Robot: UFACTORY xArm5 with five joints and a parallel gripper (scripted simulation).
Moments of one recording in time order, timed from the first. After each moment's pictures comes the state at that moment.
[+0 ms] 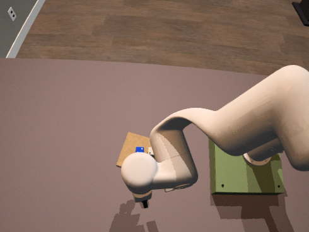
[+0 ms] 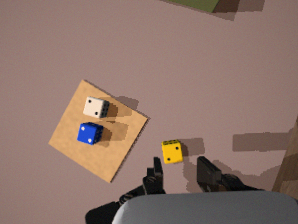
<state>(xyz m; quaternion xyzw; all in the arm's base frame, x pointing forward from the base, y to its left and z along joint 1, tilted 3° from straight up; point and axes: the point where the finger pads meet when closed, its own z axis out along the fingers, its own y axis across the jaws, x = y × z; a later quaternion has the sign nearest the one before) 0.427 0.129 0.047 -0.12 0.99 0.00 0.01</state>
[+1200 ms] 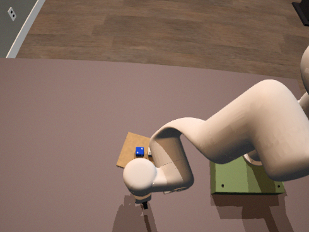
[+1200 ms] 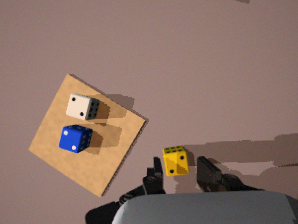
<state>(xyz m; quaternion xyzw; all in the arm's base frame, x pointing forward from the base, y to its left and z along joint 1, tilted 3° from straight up) 0.427 0.132 0.006 -0.12 0.99 0.00 0.01</state>
